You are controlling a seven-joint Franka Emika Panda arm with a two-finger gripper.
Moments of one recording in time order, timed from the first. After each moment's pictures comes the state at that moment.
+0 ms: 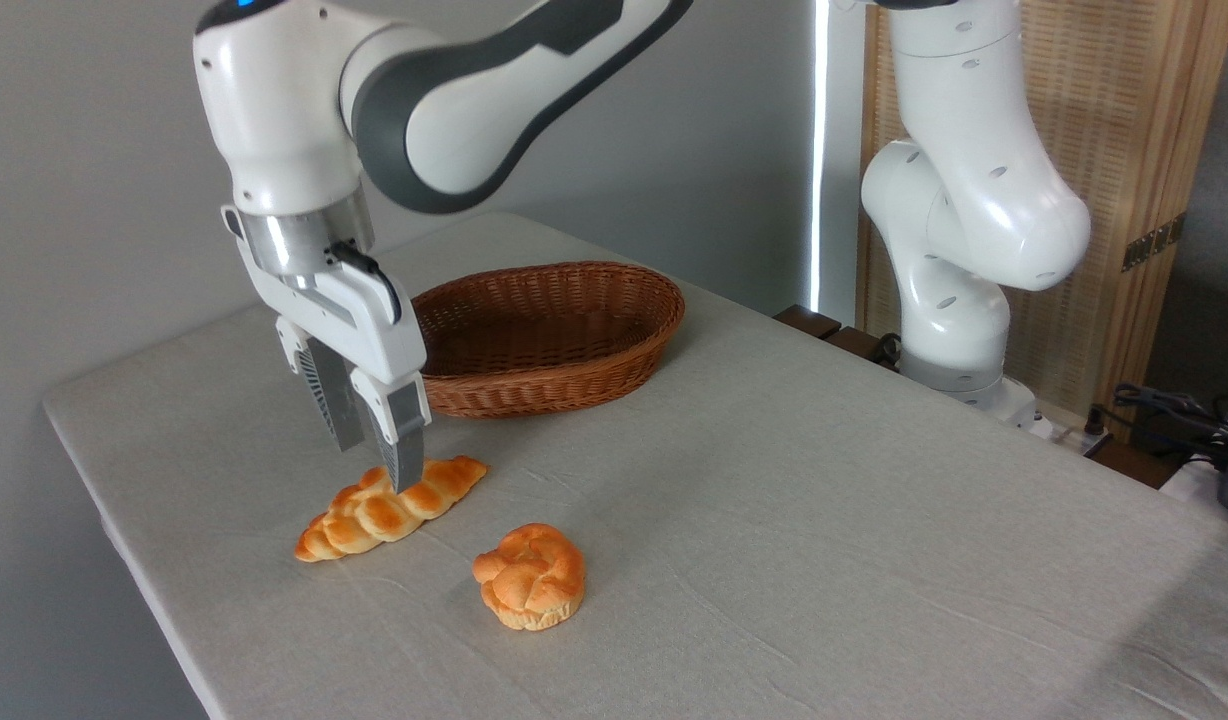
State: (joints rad) arm -0.19 0.22 -0.08 -1.69 -0.03 1.95 0.44
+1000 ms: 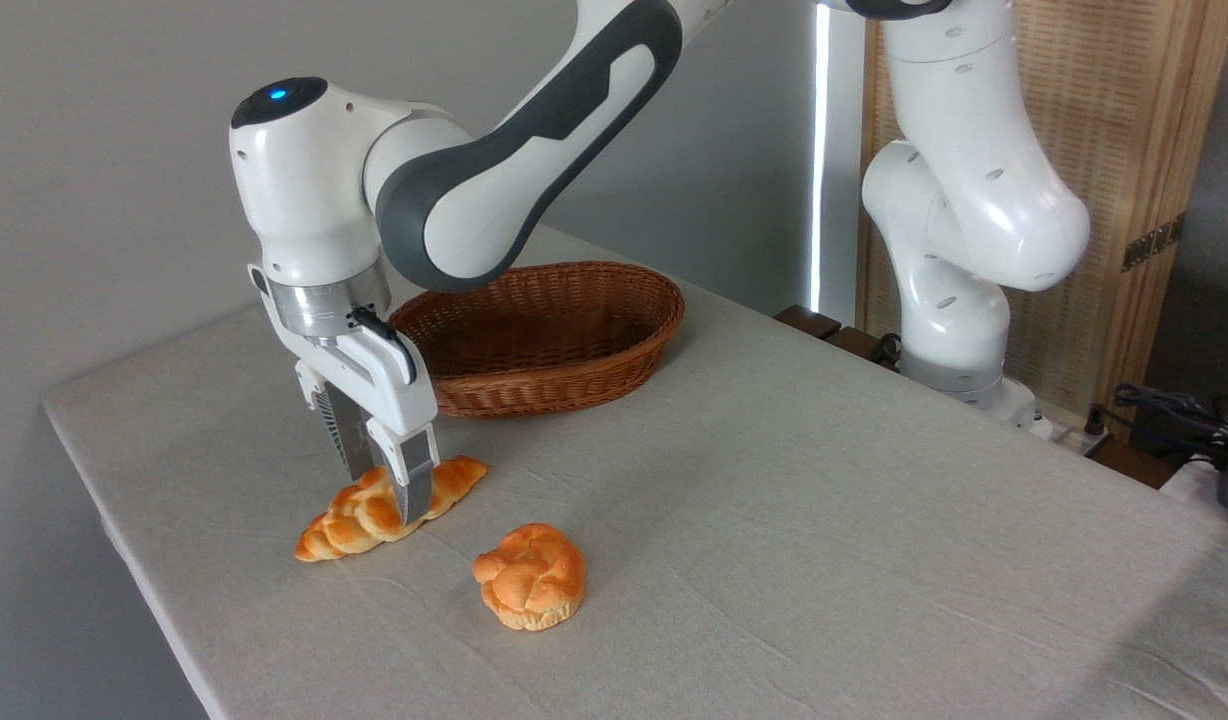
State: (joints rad) arm -0.20 0.25 -0.10 -1.80 -0.07 2.11 0.44
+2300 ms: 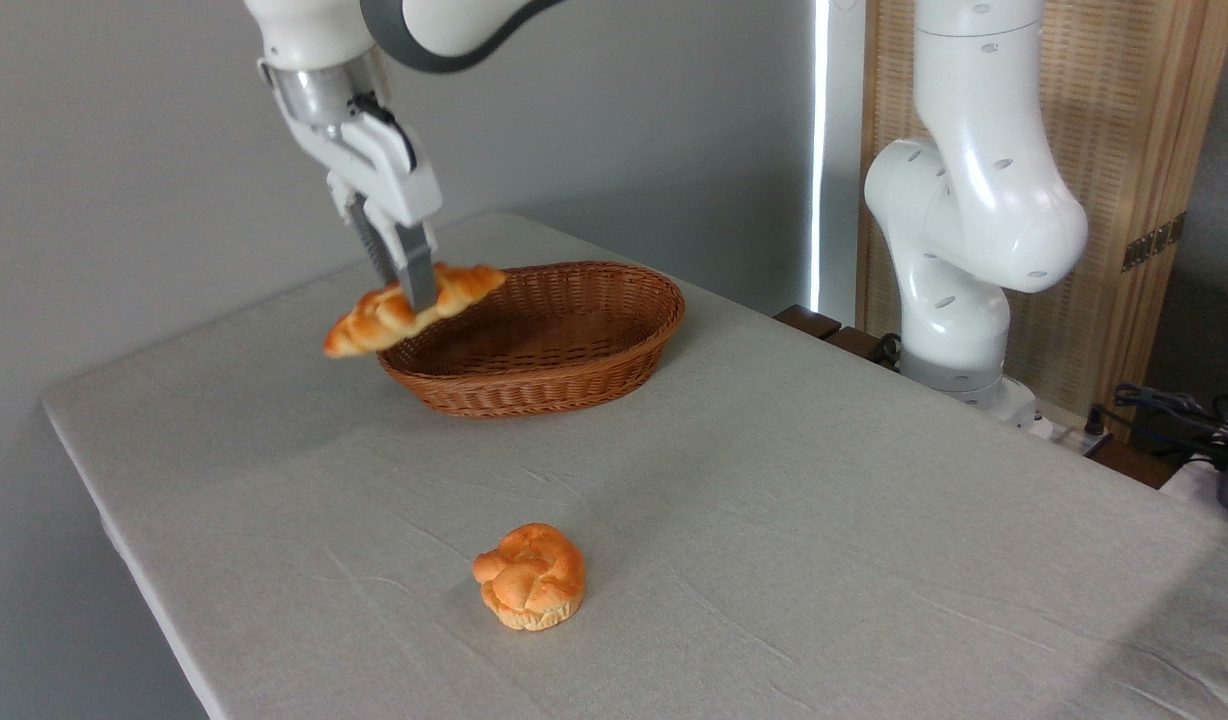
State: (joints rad) arm -0.25 0.06 -0.20 -1.69 -0.17 1.71 0.37
